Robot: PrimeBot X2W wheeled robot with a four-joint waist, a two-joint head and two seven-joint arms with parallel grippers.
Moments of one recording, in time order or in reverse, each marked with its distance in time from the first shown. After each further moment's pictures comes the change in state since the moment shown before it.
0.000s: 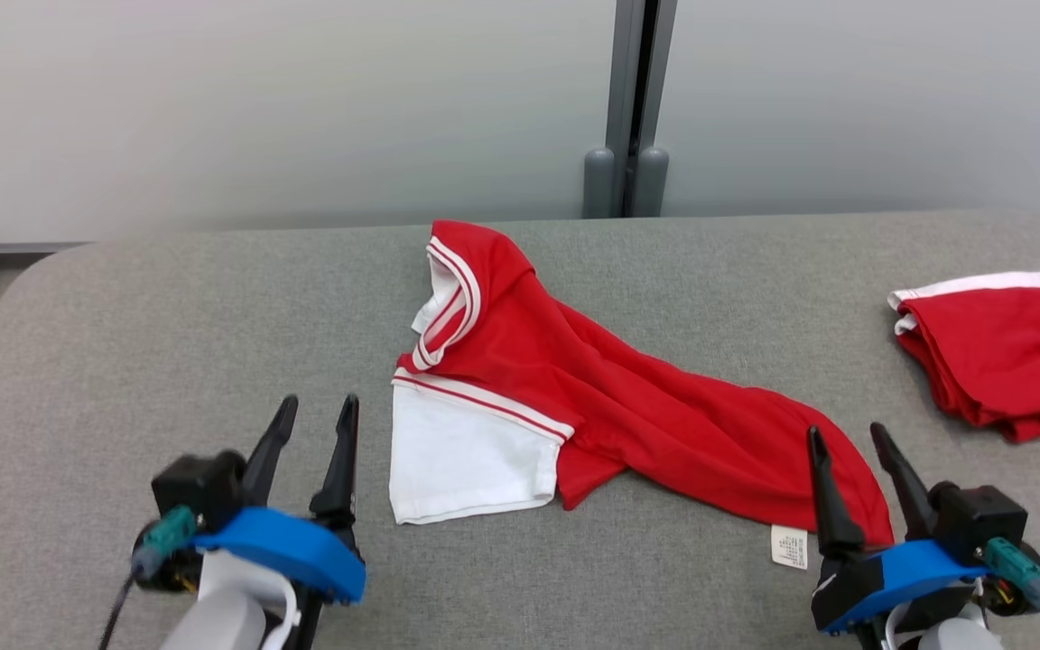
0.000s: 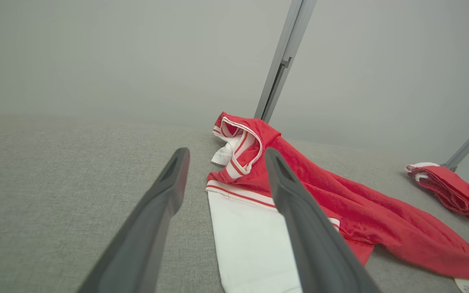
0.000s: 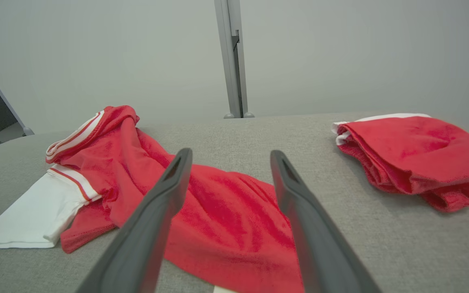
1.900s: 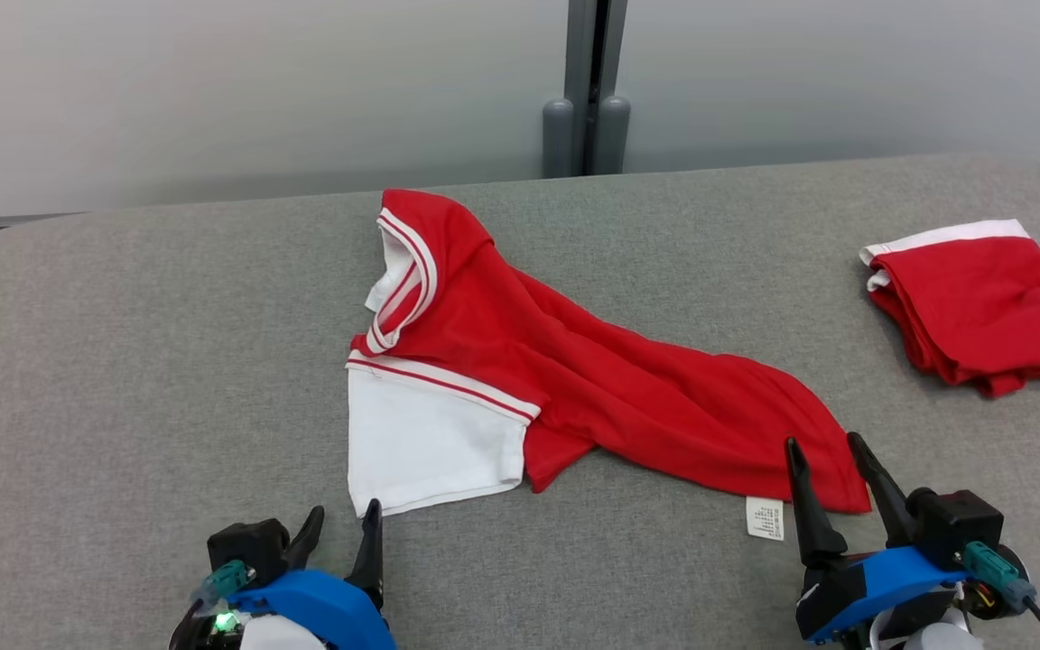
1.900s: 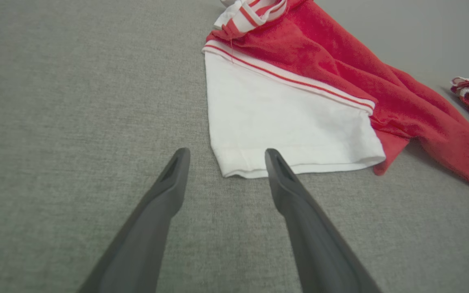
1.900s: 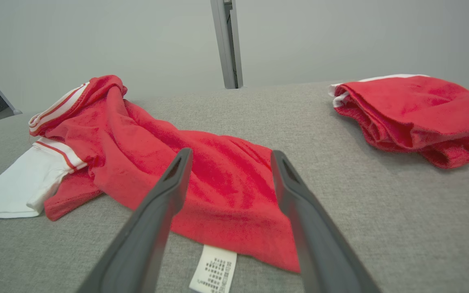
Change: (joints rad) left arm 0.157 -0.116 0.096 0.032 0.100 0.054 0.174; right arm 0.011 0.000 0.049 0.015 0.014 0.000 0.000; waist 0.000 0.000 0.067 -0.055
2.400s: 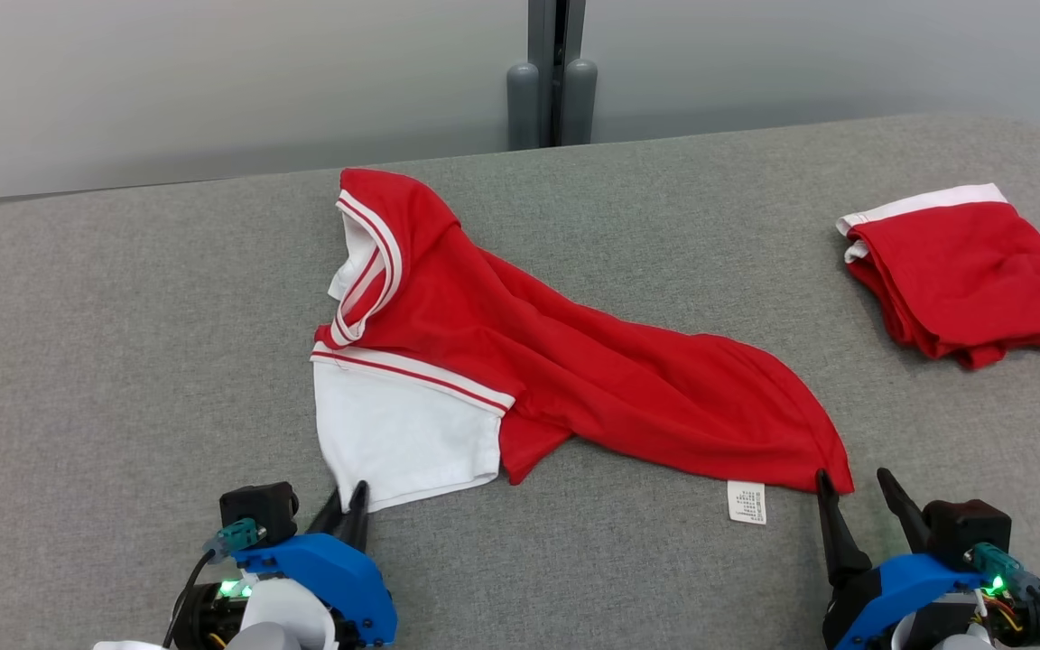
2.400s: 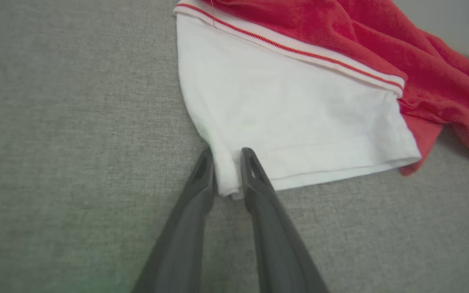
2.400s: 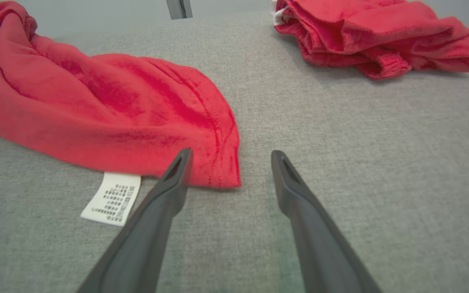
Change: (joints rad) left arm -0.095 -0.007 -0.020 0.095 -0.016 -0.004 0.078; right arm -0.021 0.000 -0.097 0.121 -0.066 0.000 0.053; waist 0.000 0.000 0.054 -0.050
